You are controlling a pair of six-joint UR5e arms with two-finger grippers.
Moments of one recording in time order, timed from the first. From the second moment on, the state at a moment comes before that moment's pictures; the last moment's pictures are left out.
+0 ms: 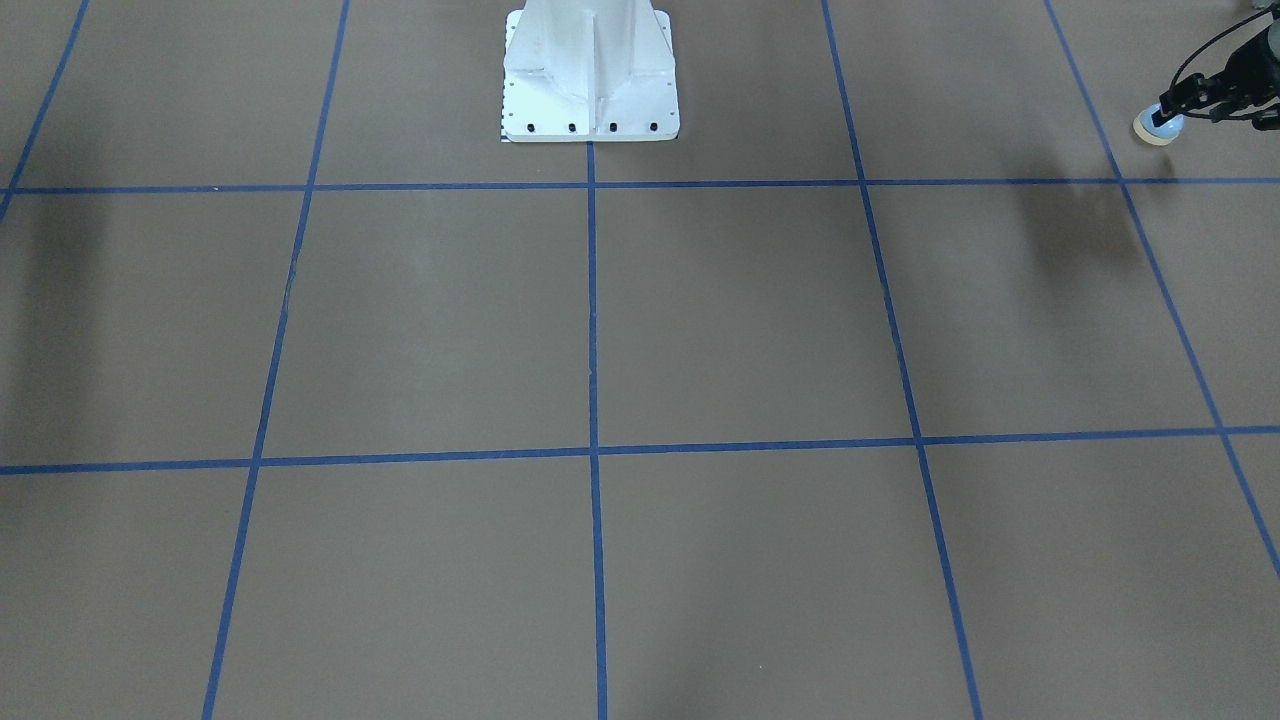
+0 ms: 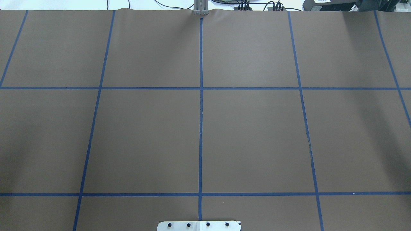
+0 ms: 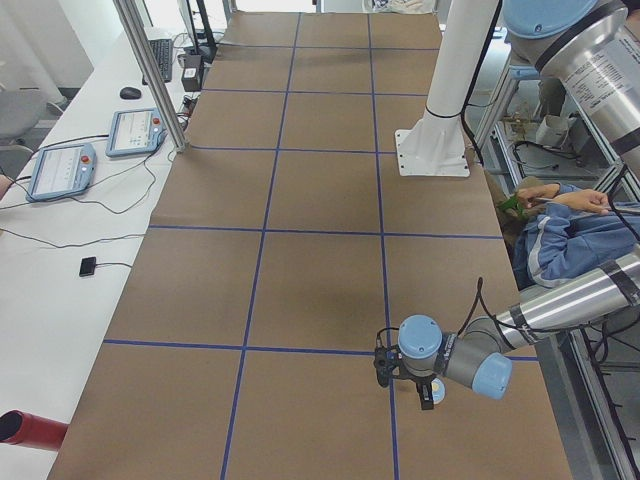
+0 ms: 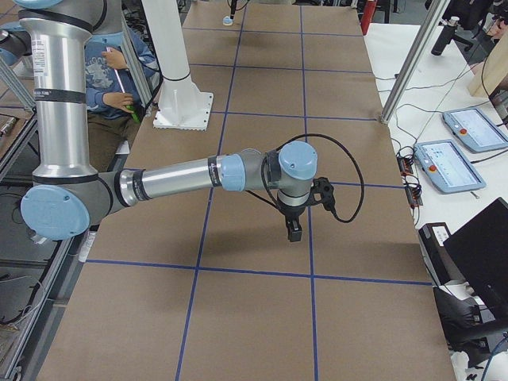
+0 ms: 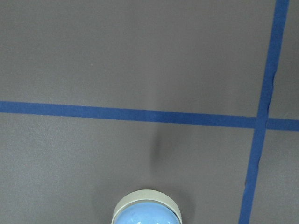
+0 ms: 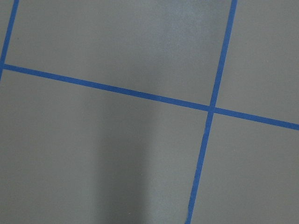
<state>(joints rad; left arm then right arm) -1.06 -0.94 -1.54 -2.42 -2.35 -0.54 1.54 -1.58 1.82 -1.71 2.39 -0.12</state>
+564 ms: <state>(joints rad) -1.01 -0.99 -1.48 -2.42 -2.35 -0.54 1.53 -1.59 1.85 -1.71 2.39 -0.12</state>
